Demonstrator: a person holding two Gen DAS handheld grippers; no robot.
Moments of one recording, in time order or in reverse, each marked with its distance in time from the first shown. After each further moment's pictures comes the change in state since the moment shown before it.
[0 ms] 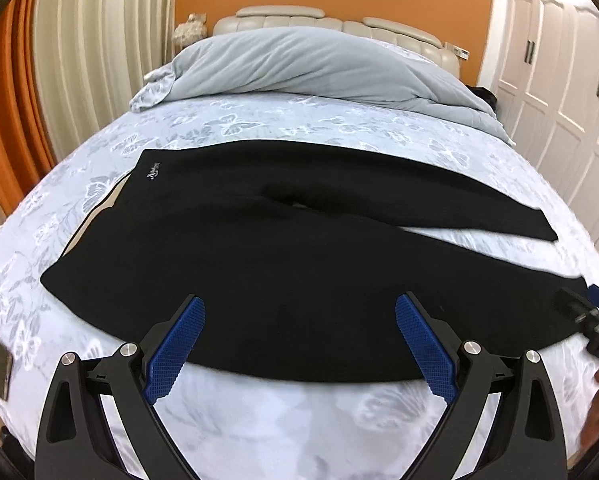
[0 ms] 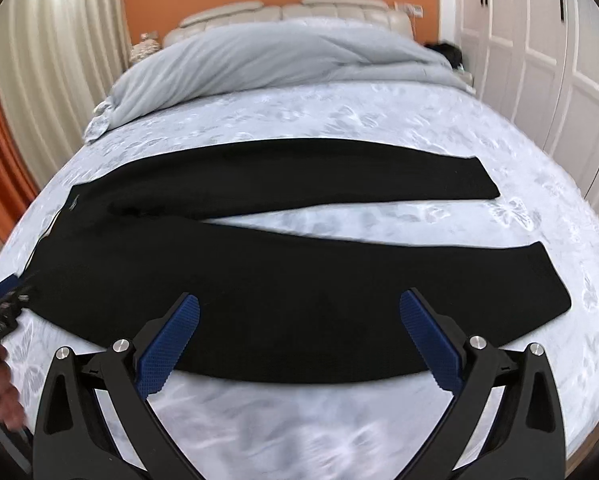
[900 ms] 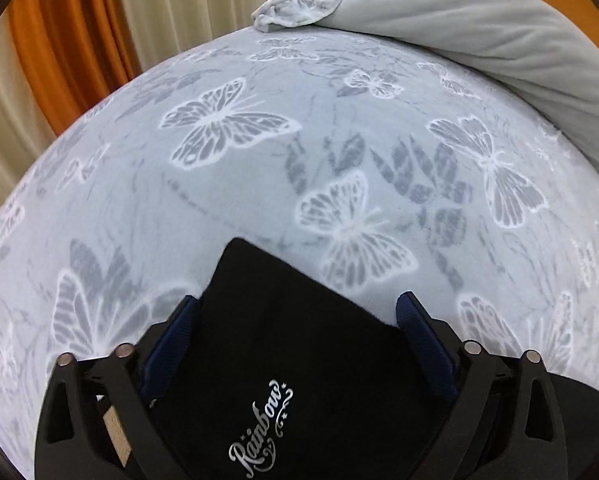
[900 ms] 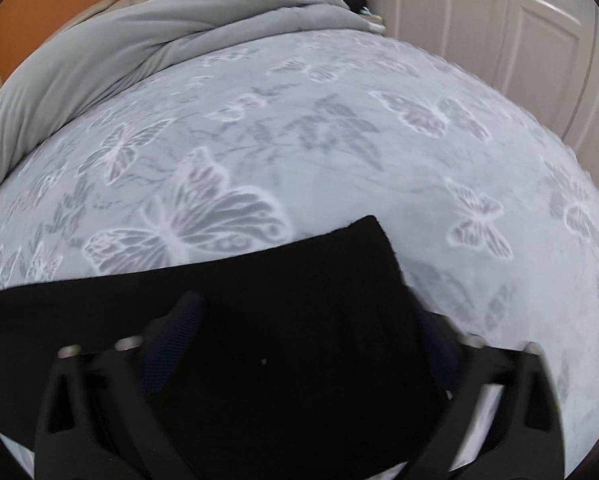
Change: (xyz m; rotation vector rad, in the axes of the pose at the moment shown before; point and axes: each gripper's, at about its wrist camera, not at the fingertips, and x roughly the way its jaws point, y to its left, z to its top) left arm 0.327 0.243 0.205 -0.356 0.215 0.411; right arm 0.251 -0.249 0.155 0.216 0.062 -0.233
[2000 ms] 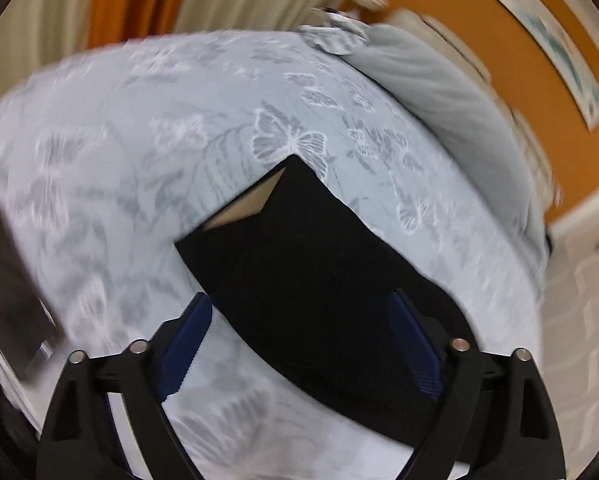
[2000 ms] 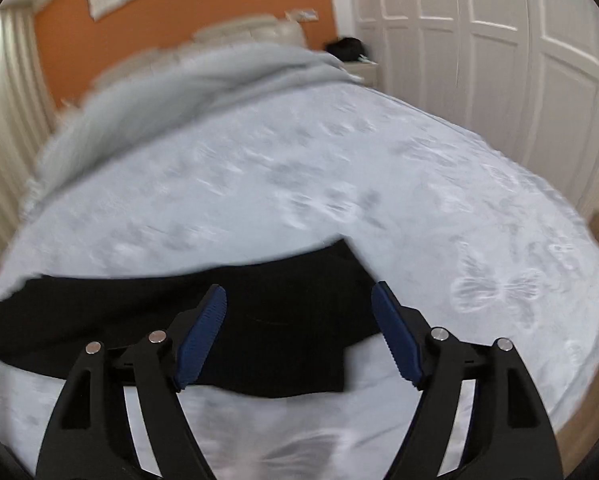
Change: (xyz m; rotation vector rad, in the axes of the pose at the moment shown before) left arm -0.221 0.210 -0.204 -0.301 0.037 -0.448; right arm -0.298 -0.092 -0.192 0.027 -0.184 0.169
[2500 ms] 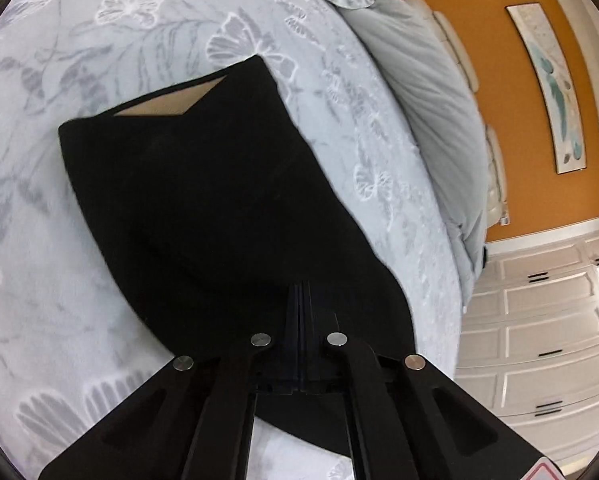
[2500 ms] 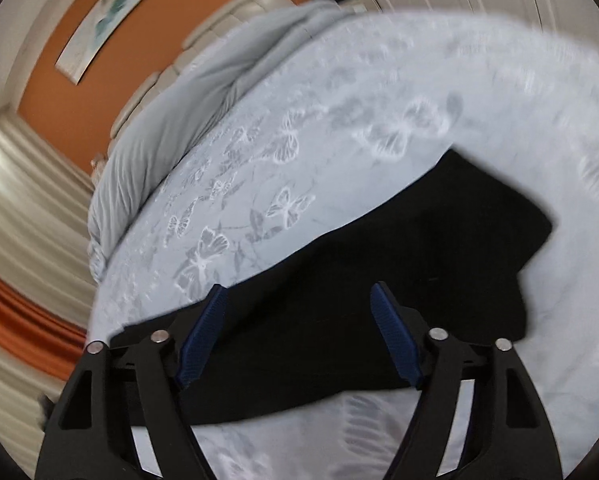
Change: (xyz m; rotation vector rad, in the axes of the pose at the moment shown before) left arm 0.066 -0.004 -0.012 -0.189 0.165 -0.276; right arm 0.081 0.026 -0.015 0.382 0.171 0.256
